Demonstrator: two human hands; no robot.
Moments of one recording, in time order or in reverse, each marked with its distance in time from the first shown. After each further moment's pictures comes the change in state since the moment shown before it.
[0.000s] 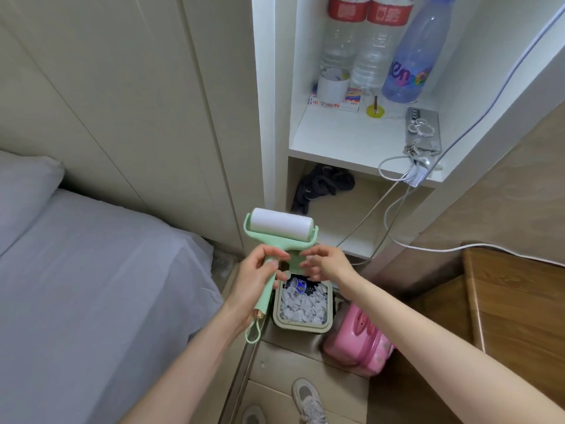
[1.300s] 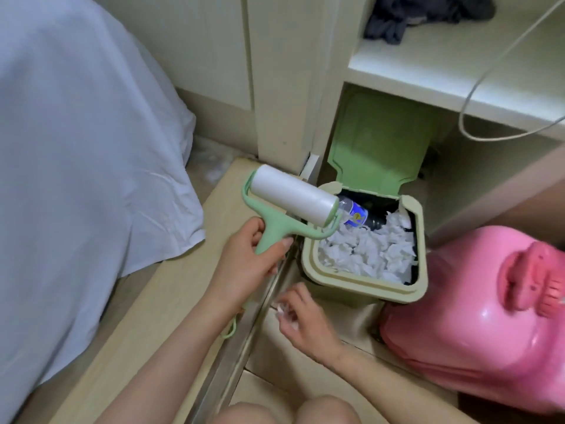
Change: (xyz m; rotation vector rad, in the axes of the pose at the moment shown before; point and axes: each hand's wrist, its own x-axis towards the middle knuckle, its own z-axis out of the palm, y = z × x) left_hand 0.168 -0.480 -0.083 0.242 0.167 0.132; right_hand 0.273 0.531 0.183 -0.588 -0.117 -0.754
